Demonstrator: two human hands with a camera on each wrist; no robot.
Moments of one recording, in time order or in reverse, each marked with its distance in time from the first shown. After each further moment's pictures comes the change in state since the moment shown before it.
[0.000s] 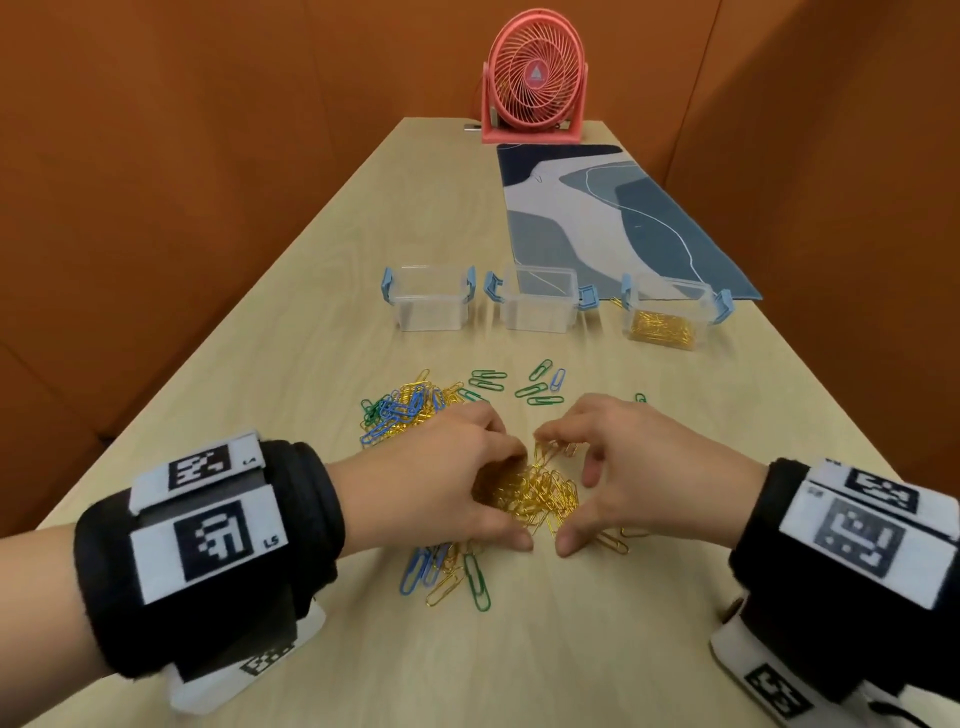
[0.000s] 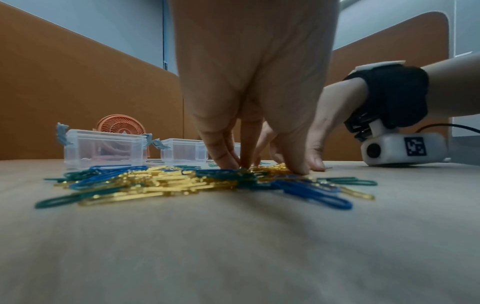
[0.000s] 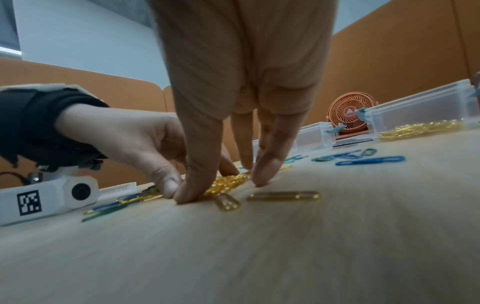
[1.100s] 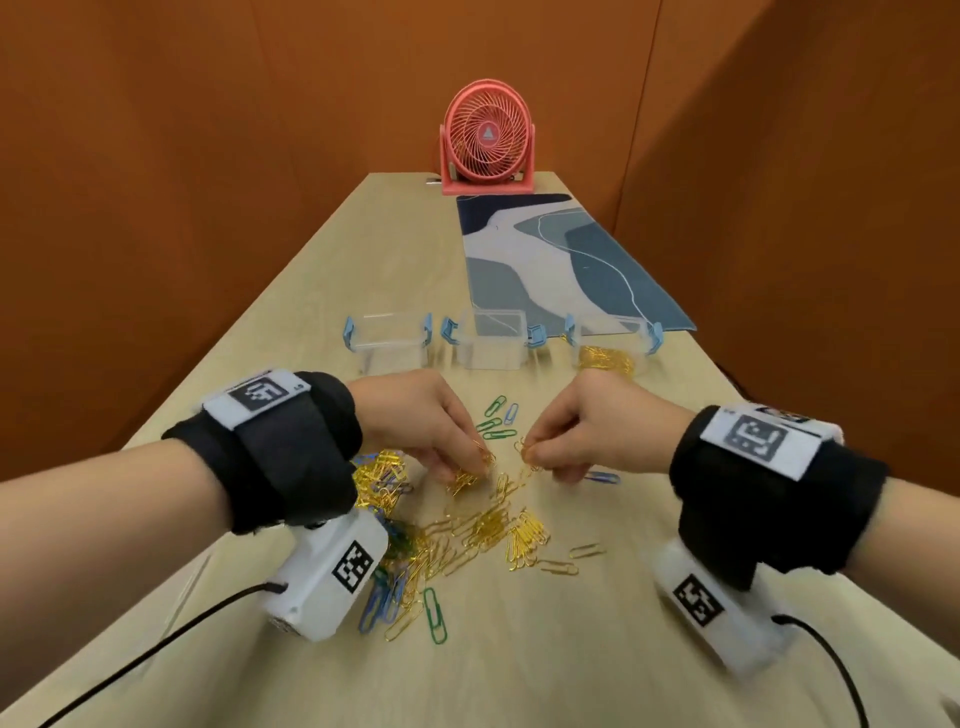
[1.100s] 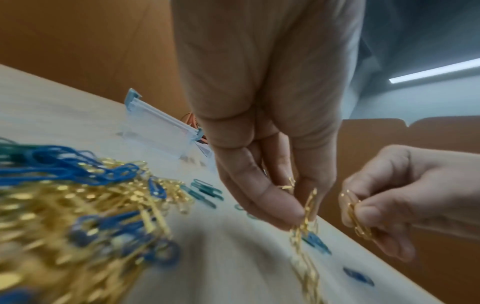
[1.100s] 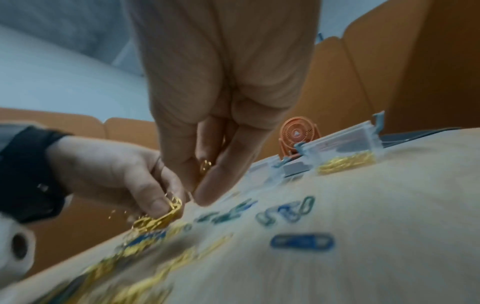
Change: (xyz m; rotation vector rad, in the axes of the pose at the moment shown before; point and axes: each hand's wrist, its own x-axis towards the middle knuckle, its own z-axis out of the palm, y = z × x) left_hand 0.053 -0.004 -0.044 -0.586 -0.173 -0.324; right_hand 0.013 0.029 -0.032 0.415 0.057 0.095
